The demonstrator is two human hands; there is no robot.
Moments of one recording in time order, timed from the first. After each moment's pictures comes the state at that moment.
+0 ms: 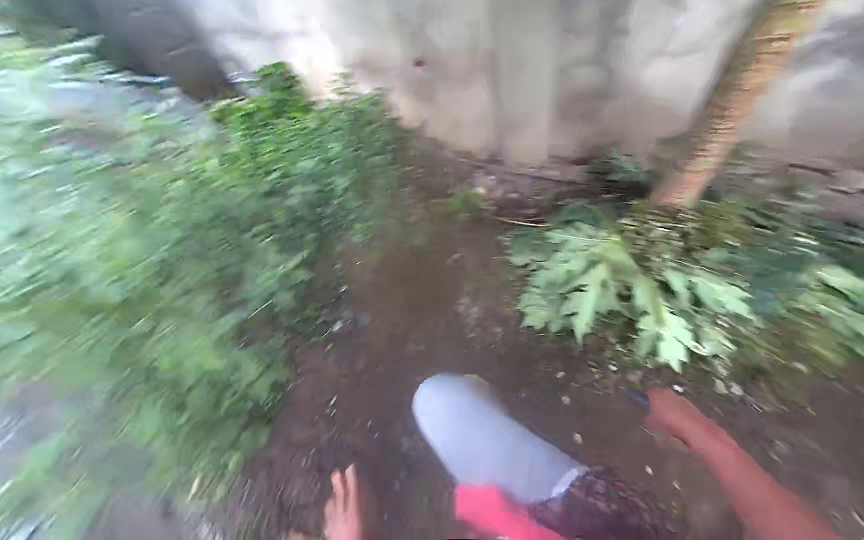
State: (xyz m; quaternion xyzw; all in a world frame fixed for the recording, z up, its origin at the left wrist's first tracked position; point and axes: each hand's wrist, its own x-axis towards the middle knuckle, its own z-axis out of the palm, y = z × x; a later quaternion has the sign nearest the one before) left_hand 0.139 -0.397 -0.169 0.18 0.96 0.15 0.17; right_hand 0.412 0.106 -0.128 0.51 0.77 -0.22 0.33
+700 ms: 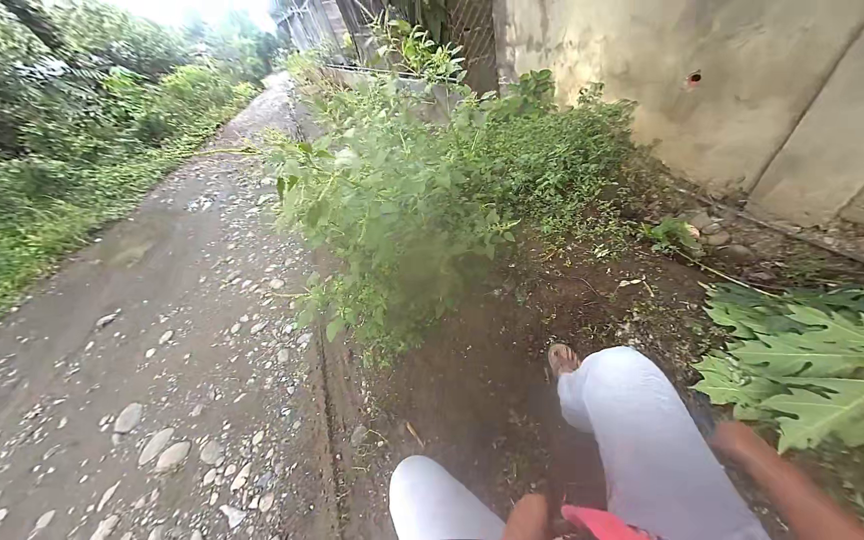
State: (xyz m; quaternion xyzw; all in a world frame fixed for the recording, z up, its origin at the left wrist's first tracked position) left_hand 0.222 -0.354 -0.211 0.21 0.82 0.15 0.51; right_hand 0.251 0.007 -0.136 0.33 0.92 -0.13 0.15
